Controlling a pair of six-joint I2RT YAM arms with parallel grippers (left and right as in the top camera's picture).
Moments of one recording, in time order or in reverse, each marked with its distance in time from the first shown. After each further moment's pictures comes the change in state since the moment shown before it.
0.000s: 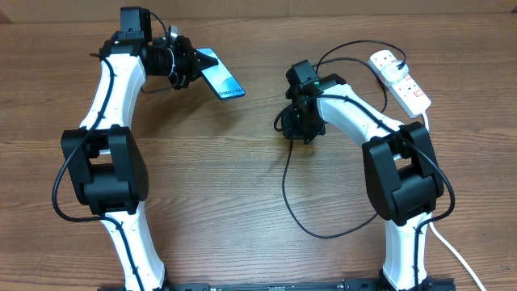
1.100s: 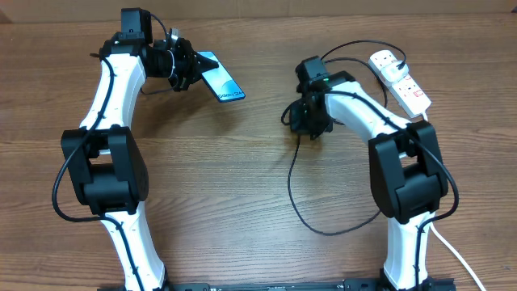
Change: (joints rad) left arm 0.000 0.000 0.000 -0.037 0.004 0.019; right arm -0.030 0.000 -0.001 0.000 0.042 0.036
